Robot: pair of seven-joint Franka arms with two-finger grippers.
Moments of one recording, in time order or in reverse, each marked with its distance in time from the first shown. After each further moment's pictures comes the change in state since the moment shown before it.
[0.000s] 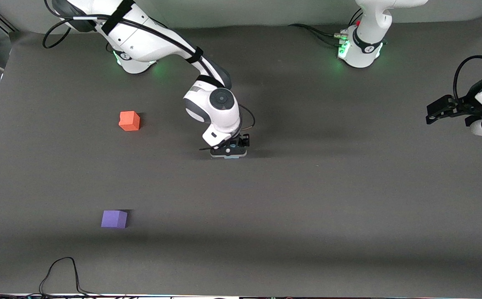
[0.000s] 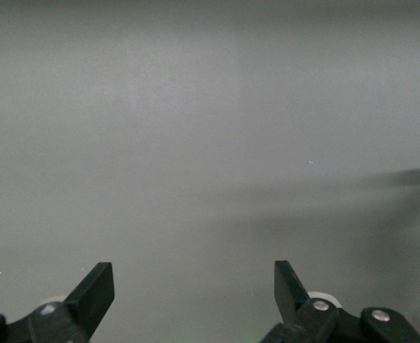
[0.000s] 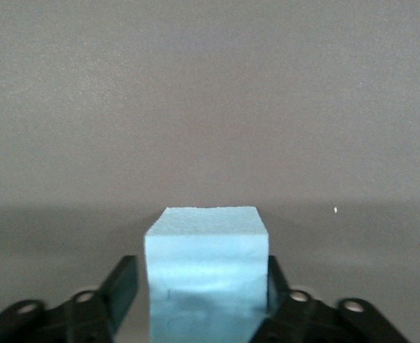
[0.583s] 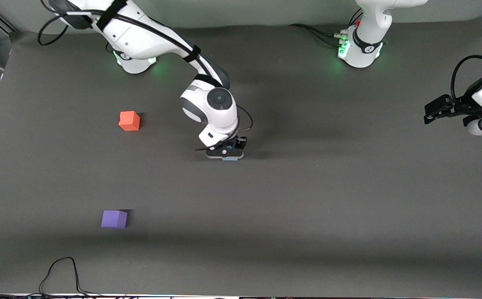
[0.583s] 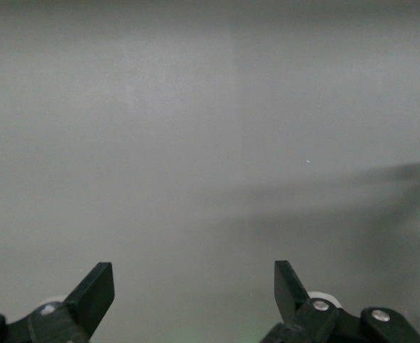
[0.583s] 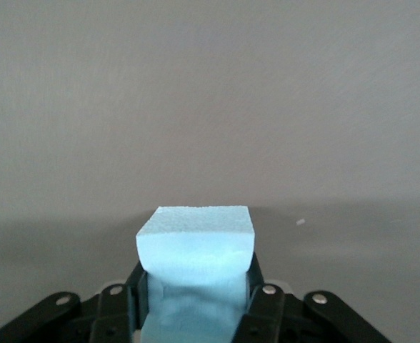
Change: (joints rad) left arm 0.005 0.000 -0.015 -0.001 0.000 0.001 0.000; right arm -0.029 -0.064 -0.005 0.020 0.000 -0.087 0.012
